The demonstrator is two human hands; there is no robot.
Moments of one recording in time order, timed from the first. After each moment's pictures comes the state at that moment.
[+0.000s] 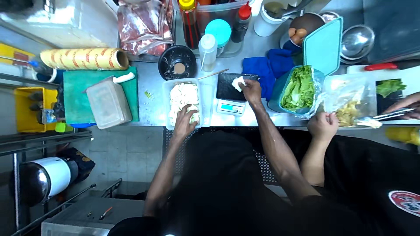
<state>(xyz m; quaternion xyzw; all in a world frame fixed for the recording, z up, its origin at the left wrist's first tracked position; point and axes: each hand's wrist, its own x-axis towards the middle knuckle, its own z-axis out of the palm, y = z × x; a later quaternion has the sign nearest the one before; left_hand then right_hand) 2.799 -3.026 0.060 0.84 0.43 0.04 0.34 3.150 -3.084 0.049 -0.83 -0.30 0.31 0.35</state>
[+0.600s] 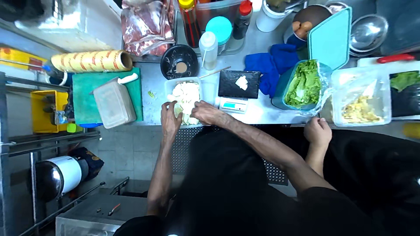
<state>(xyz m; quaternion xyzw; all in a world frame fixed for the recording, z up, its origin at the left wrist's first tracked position) 2.770 -3.013 0.098 0.77 0.58 0.06 0.26 2.980 -3.054 0.076 -0.44 -0.87 0.20 0.05</state>
